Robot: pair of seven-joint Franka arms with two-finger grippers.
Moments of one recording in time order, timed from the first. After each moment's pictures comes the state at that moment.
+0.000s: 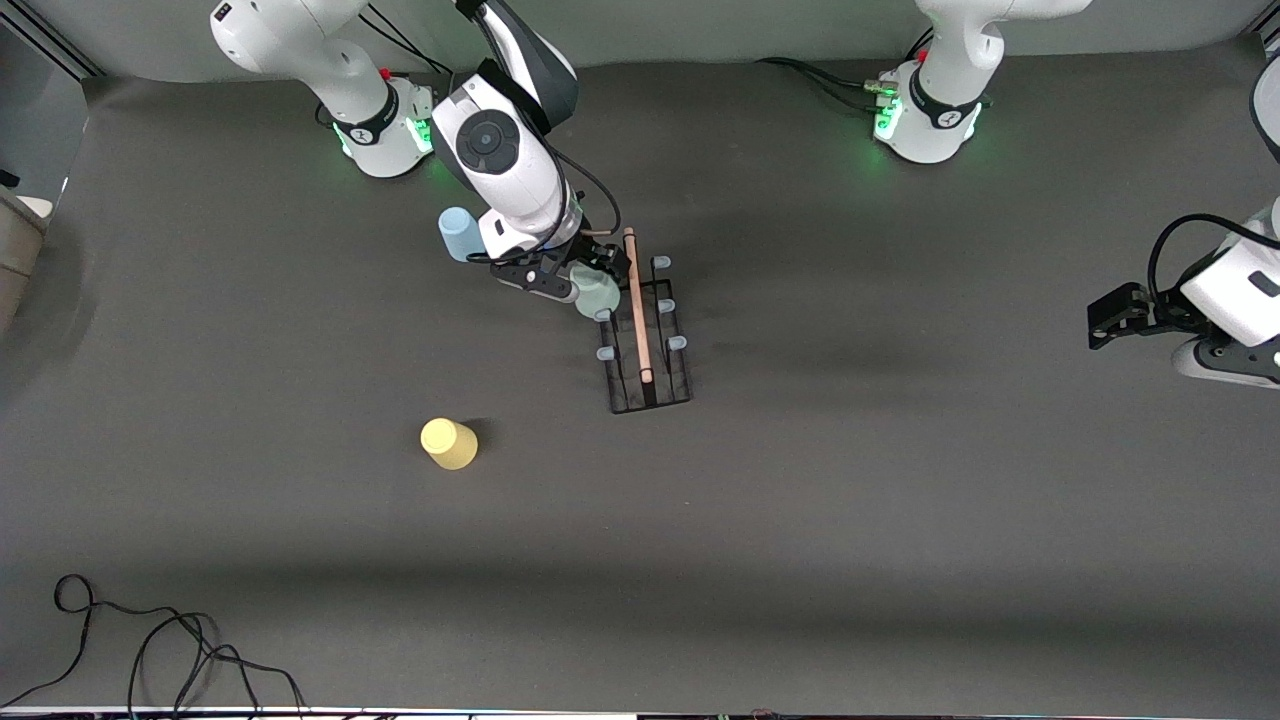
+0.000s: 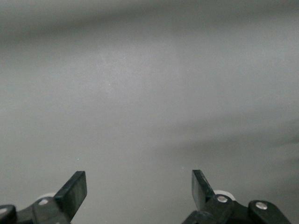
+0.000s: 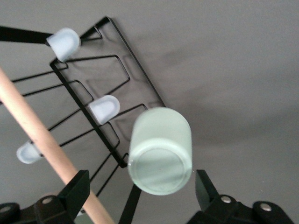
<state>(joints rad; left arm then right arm) -0.06 0.08 0.04 -1.64 0.03 1.75 0.16 0.77 0.17 0.00 -2.14 0.27 2.38 1.01</state>
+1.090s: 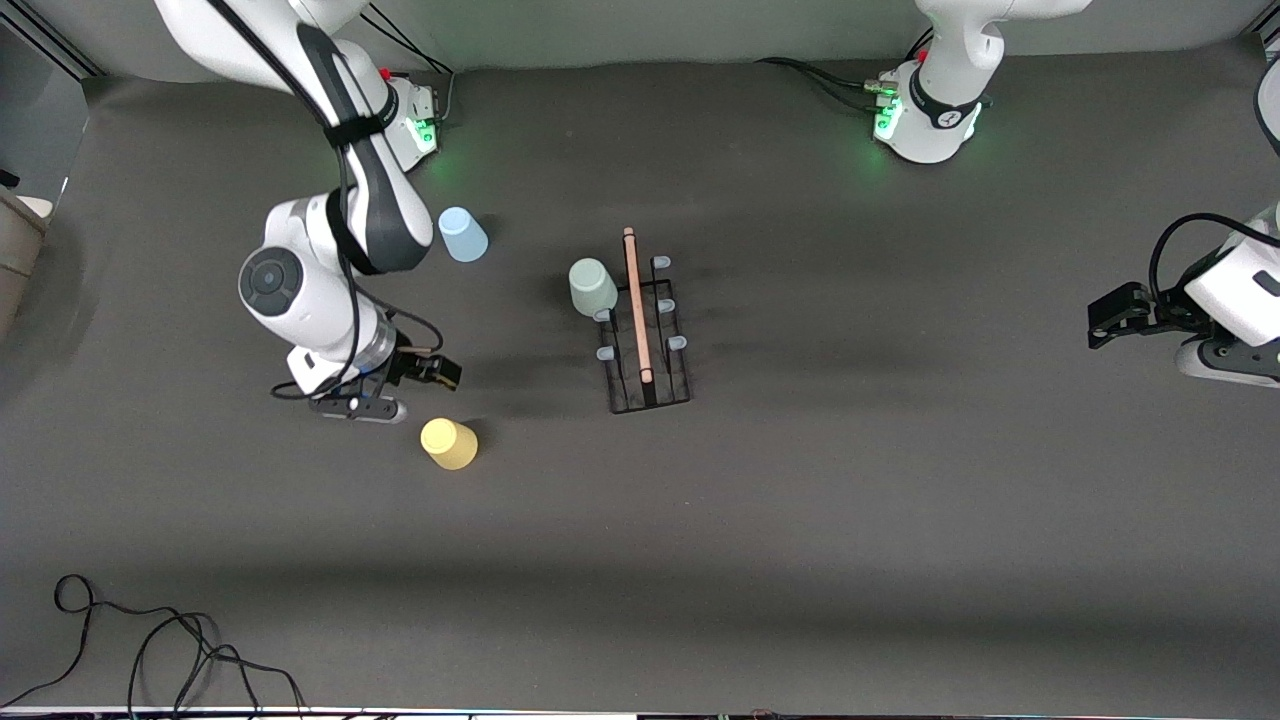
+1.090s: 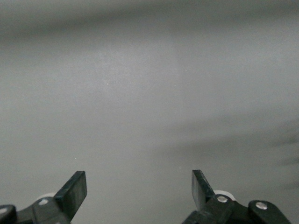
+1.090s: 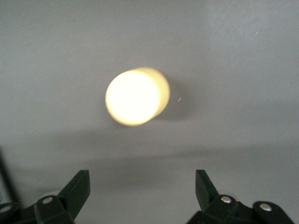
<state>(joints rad) -0.05 0.08 0.05 -1.64 0.02 1.75 0.16 0.74 0.31 -0.48 -2.12 0.27 2.41 0.23</state>
